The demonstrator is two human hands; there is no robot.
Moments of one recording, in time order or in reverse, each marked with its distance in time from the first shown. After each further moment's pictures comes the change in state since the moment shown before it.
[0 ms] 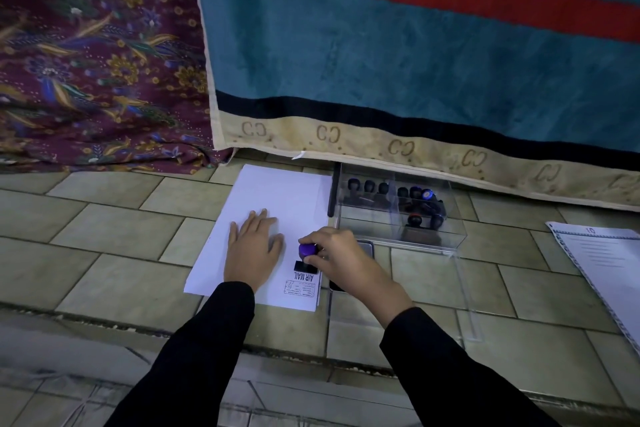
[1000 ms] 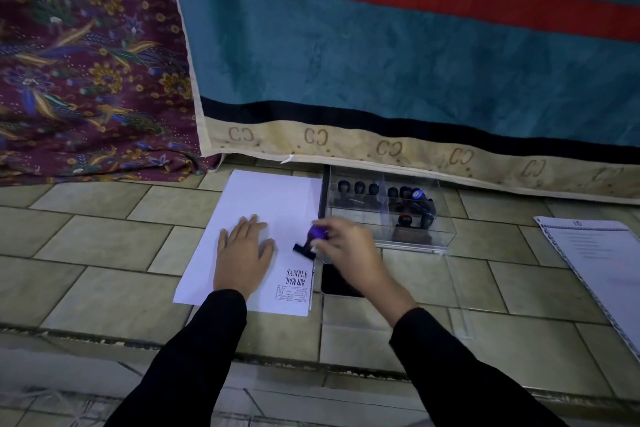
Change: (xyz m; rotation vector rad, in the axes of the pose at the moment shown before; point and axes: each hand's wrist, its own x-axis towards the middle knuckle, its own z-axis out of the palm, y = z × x) left_hand 0.002 -0.004 0.006 0.009 0.033 0.009; right_hand -0.008 0.010 -0.021 0.258 0.224 0.136
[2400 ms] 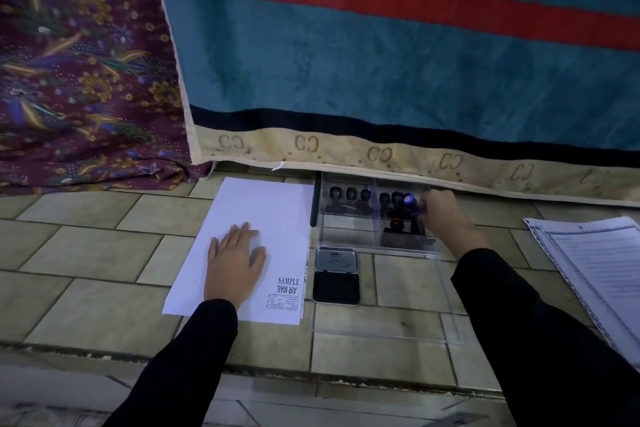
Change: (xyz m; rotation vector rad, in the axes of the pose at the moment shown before) left_hand 0.000 -0.002 0.002 -0.006 0.004 -0.006; right_hand 0.050 0.079 -0.143 -0.746 0.050 0.465
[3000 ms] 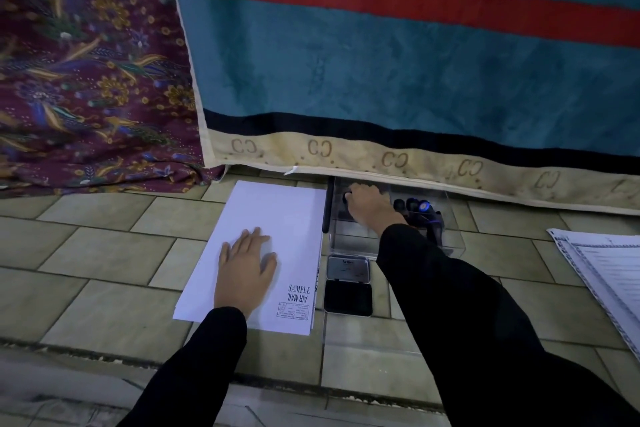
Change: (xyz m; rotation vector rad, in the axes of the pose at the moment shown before) left_hand -0.002 0.000 -0.001 -0.010 0.000 0.002; right_hand 0.028 -0.125 0.045 0.080 -0.145 -0.263
